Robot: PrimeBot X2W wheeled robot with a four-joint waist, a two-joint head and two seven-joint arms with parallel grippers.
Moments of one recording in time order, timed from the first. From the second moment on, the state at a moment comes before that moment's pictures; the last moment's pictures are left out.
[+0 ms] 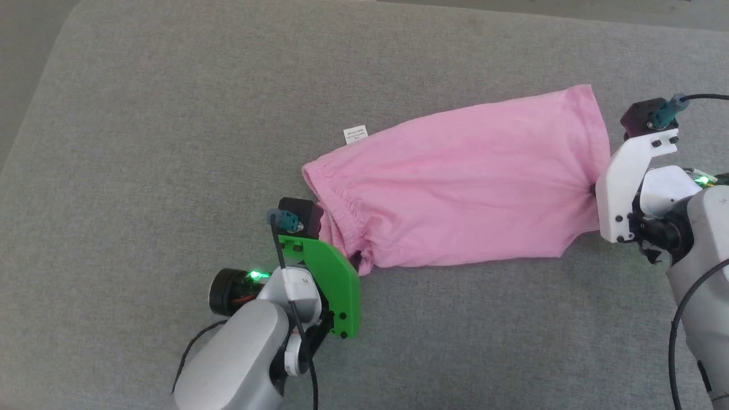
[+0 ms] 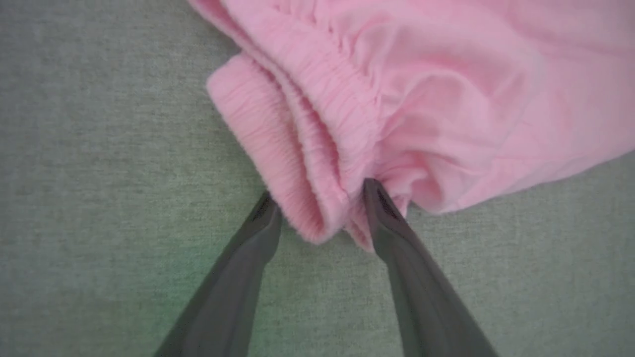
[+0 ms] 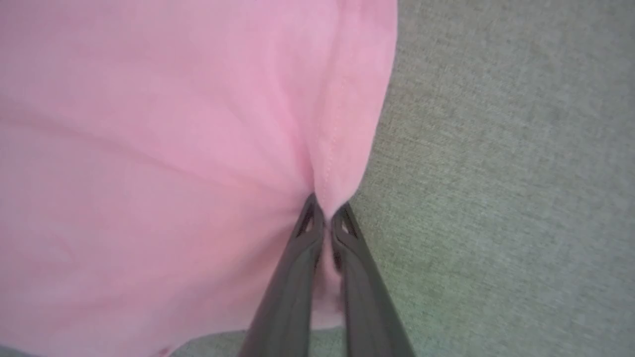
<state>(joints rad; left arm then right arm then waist) -0.42 0.23 -0.64 0.13 -0.60 0.30 0.53 -0.66 -0.30 0.12 0.53 0.28 0.13 0.82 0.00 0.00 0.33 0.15</state>
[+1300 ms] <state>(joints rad) -0.15 0.38 -0.42 0.04 -0.95 0.27 0.67 0.09 -0.08 -0.18 -0.08 0.43 0.13 0.80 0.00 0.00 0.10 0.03</state>
